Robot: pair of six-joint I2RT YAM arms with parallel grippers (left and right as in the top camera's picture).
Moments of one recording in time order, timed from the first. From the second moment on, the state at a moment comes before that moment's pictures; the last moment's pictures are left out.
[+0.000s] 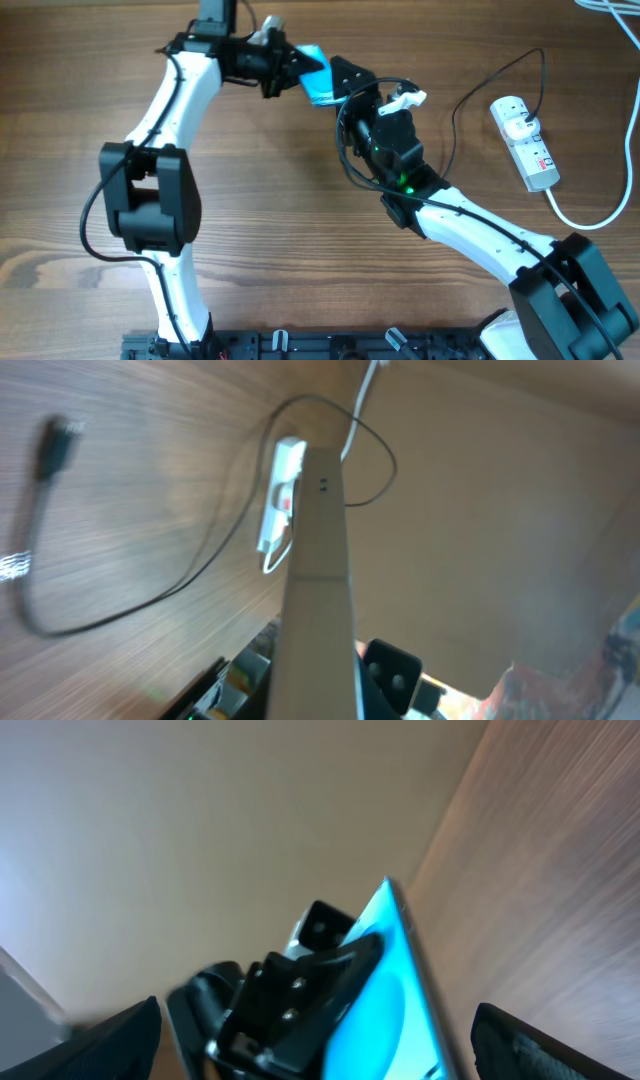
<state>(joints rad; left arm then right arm) -0.12 2.15 1.80 -0.71 1.17 -0.85 0.61 1.60 0.83 0.64 0.18 1.47</state>
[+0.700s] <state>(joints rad) -0.01 2.15 1.80 -1.12 1.29 -0.26 0.61 1.25 0.85 -0.34 0.17 0.75</state>
